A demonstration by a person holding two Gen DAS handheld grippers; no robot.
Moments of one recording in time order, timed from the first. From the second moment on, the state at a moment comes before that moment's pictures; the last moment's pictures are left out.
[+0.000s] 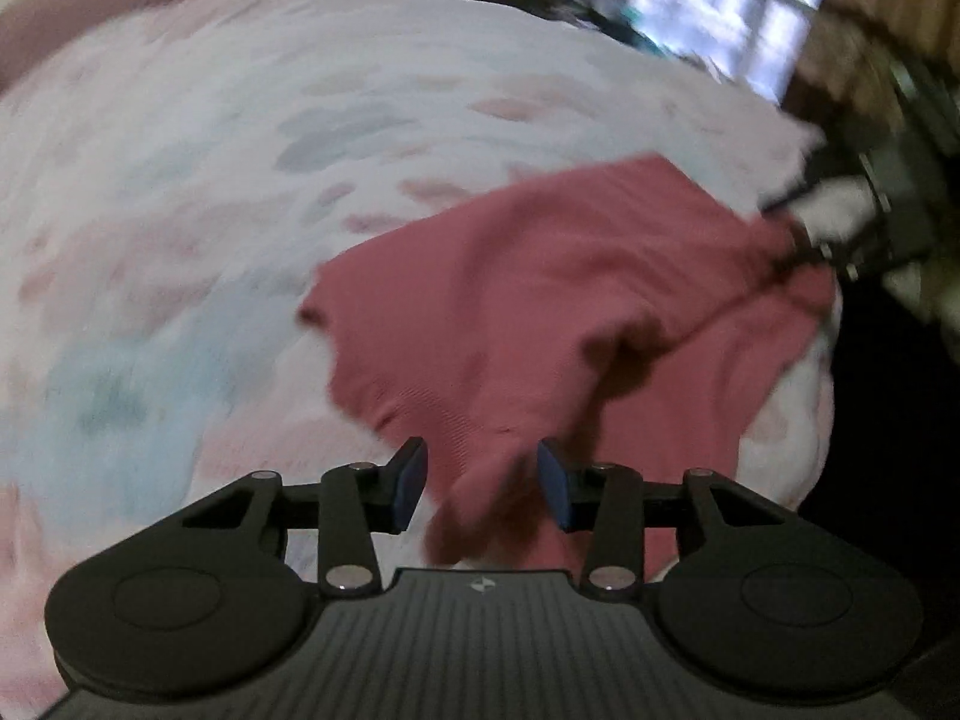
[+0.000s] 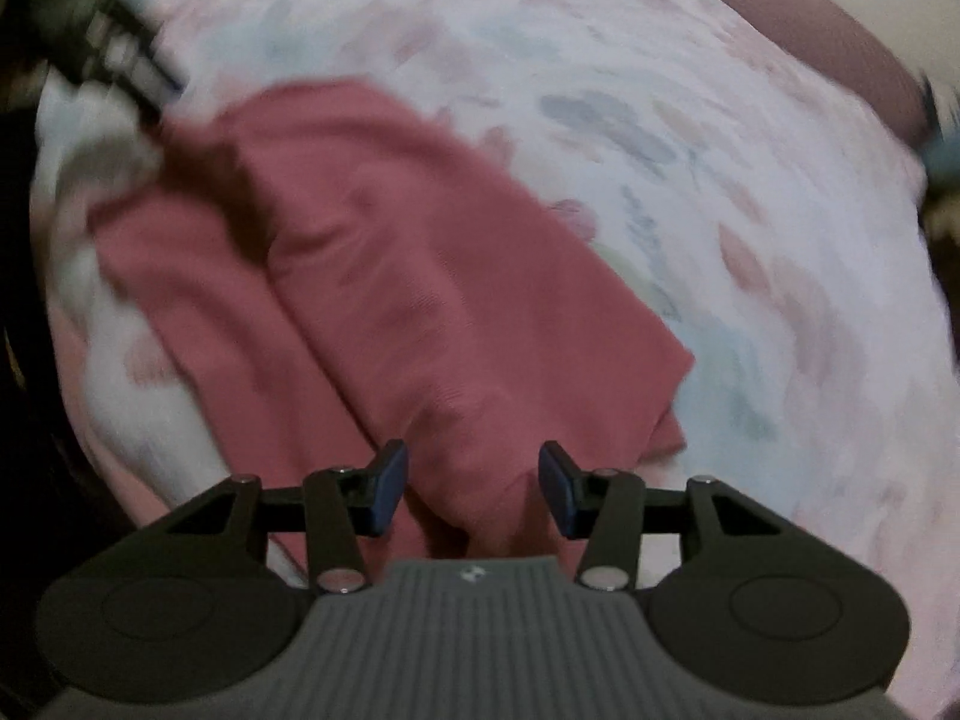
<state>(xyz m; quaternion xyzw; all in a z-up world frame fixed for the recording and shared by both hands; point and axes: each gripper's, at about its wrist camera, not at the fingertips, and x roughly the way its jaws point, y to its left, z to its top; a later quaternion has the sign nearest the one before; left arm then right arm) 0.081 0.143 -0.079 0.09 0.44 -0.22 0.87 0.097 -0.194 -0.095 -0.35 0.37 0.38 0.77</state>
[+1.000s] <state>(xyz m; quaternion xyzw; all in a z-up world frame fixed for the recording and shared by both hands) 0.034 0.125 -0.075 0.20 0.40 -0.29 0.84 0.075 -0.204 -0.055 -0.51 0.29 0.39 0.71</state>
